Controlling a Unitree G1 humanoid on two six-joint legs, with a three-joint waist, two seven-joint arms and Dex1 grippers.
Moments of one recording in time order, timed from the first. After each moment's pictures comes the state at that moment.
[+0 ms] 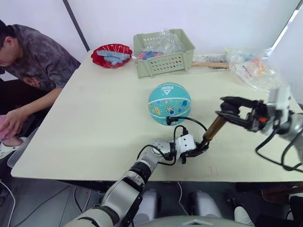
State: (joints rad) left arm -0.55 0.03 -0.40 0.95 0.17 -0.43 -0.86; right arm -0.15 -0.75 -0.13 -0.37 0.61 0.24 0.95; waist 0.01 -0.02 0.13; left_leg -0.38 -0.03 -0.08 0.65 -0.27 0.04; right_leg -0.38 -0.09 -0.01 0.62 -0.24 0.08
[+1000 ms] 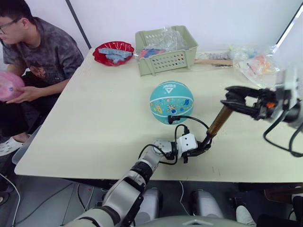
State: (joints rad) left arm -0.56 0.01 -0.40 0.93 0.16 -0.44 -0.87; right arm -0.37 -0.90 -0.24 -0.33 0.83 0.53 0.96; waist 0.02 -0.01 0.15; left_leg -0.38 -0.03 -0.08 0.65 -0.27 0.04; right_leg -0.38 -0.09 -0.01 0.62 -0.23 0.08
